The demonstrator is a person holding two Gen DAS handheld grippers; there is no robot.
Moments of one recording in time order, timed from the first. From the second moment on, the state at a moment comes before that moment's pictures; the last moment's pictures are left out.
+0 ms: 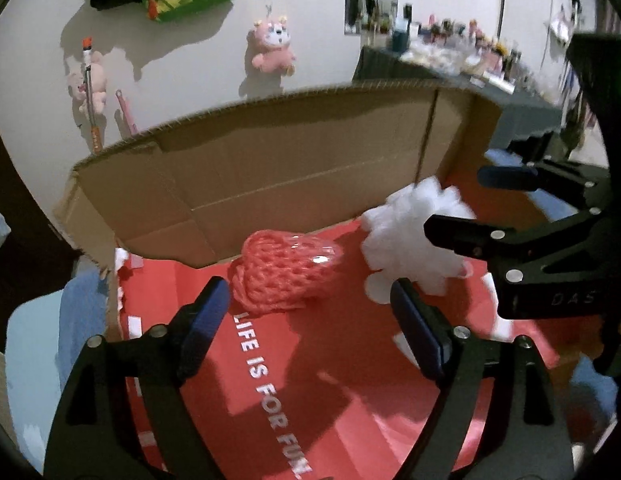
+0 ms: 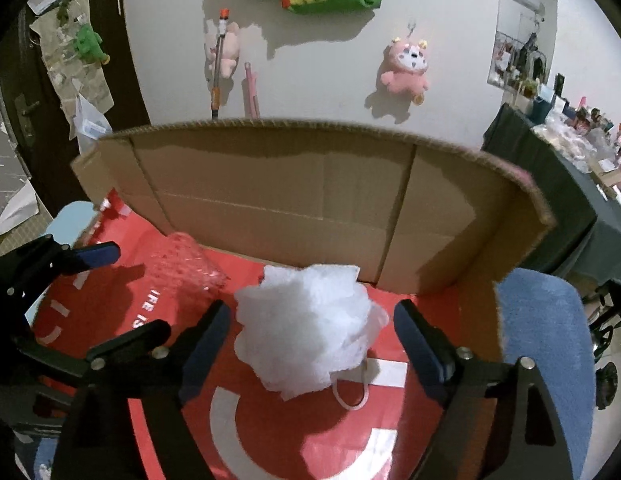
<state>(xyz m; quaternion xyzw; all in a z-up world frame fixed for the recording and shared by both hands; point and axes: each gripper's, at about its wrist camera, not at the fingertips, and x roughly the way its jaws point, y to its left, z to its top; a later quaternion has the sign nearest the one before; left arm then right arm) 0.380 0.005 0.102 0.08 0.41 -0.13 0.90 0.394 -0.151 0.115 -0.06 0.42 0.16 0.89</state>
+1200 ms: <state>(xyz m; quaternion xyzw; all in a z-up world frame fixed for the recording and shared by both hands) 0.014 0.013 0.178 -0.01 0.10 -0.13 0.99 0.013 -0.202 0.189 -0.06 0.13 0.12 0.98</state>
